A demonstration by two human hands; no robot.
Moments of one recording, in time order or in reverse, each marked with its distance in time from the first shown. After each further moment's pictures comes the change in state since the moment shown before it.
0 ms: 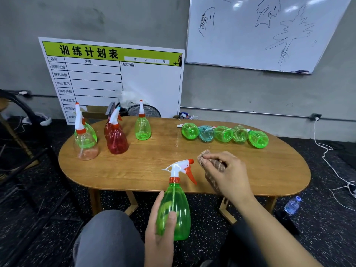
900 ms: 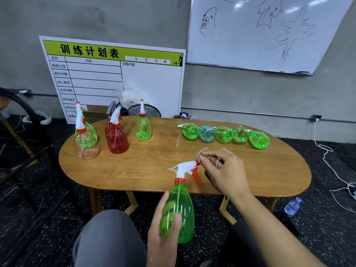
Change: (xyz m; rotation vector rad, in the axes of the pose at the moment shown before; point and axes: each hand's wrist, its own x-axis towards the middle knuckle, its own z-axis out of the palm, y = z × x) left_hand -0.001 -0.003 0.001 0.041 -0.094 0.067; right_hand 0.012 0.000 0.008 -0.085 0.038 -0.026
